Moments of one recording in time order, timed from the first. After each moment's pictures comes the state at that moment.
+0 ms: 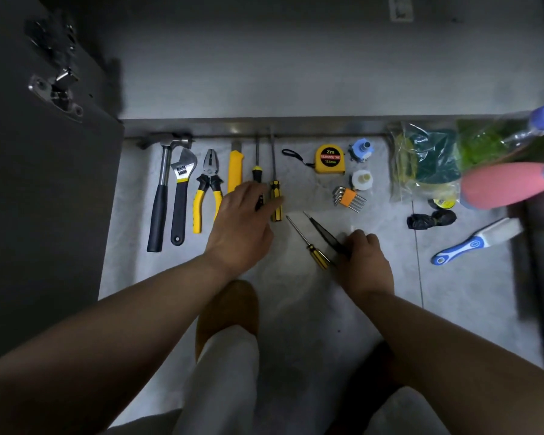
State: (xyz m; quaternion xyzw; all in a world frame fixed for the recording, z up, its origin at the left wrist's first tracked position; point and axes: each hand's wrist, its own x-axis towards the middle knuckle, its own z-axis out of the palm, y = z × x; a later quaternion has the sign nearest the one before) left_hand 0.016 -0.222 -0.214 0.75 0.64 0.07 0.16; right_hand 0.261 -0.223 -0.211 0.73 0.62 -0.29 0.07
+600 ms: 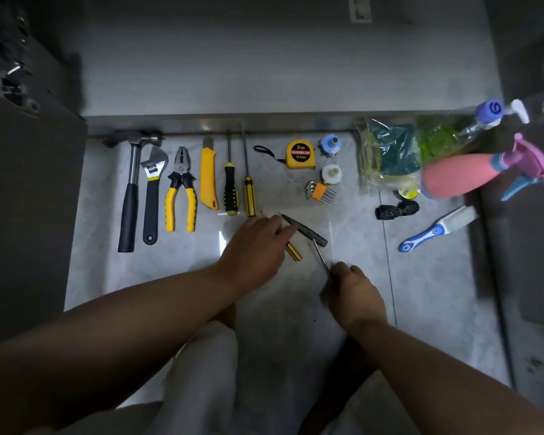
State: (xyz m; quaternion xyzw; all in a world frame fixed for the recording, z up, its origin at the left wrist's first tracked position) left_hand 0.081 -0.237 -0.221 0.82 0.53 0.02 0.21; right_hand 0.303 -0.277 -0.197 0.70 0.63 -0.31 0.15
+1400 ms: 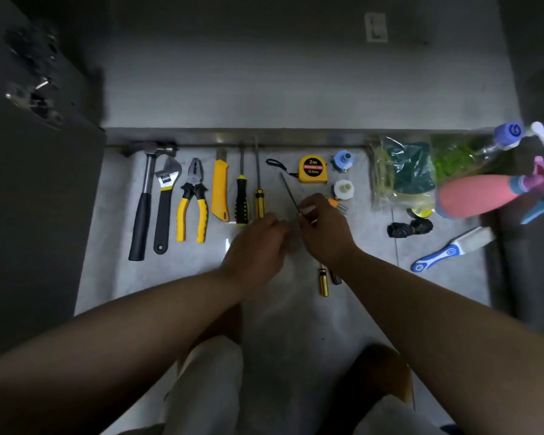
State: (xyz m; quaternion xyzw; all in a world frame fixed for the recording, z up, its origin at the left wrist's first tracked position) left_hand 0.069 -0.220 -0.201 0.72 0.62 0.11 0.31; right_hand 0.219 -0.161 -0.190 0.63 0.64 -0.42 -0.10
